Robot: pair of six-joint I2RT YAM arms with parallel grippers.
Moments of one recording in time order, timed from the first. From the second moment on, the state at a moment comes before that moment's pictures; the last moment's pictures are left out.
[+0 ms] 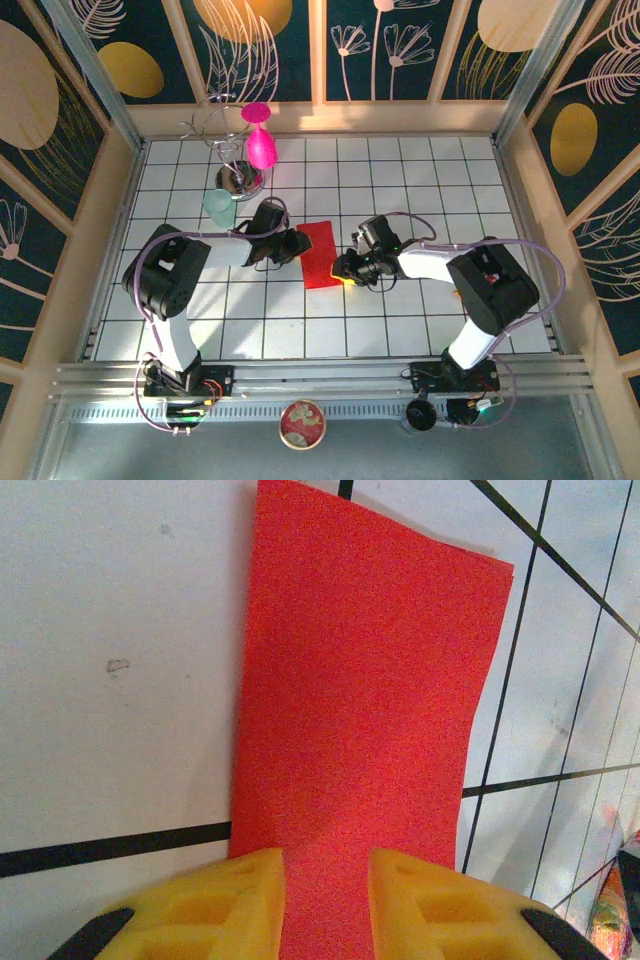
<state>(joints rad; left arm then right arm) -0.52 1.85 0.88 0.10 0.37 -0.97 0.61 1.67 0.74 -0.08 -0.52 0.83</state>
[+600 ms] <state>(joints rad) -0.52 1.85 0.89 0.08 0.37 -0.97 0.61 1.67 0.74 -0.04 -0.53 0.84</state>
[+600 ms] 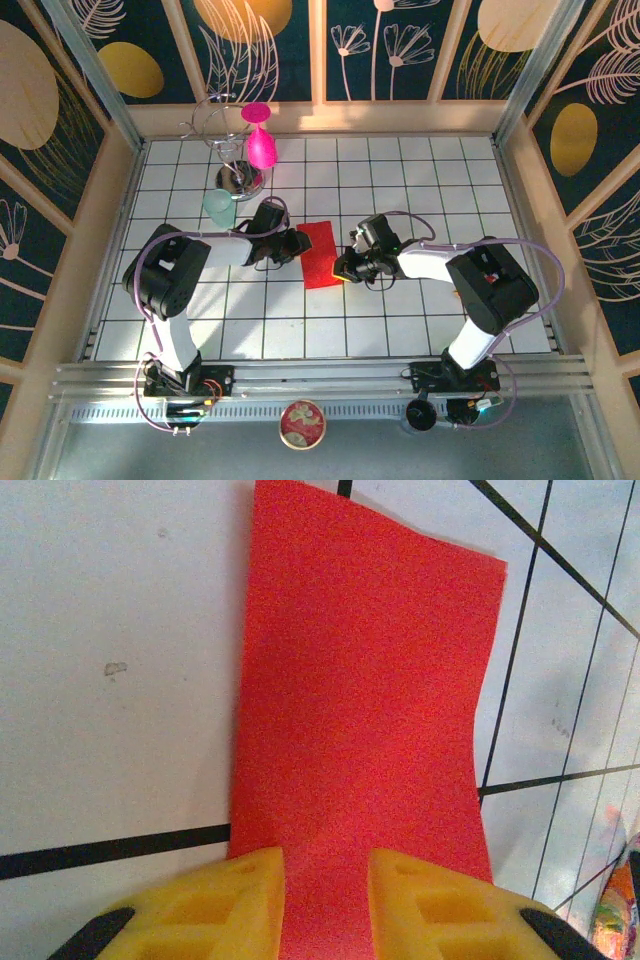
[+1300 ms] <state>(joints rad) -0.52 1.89 1.02 0.04 0.35 -0.89 0.61 1.67 0.74 -0.12 -0.43 0.86</state>
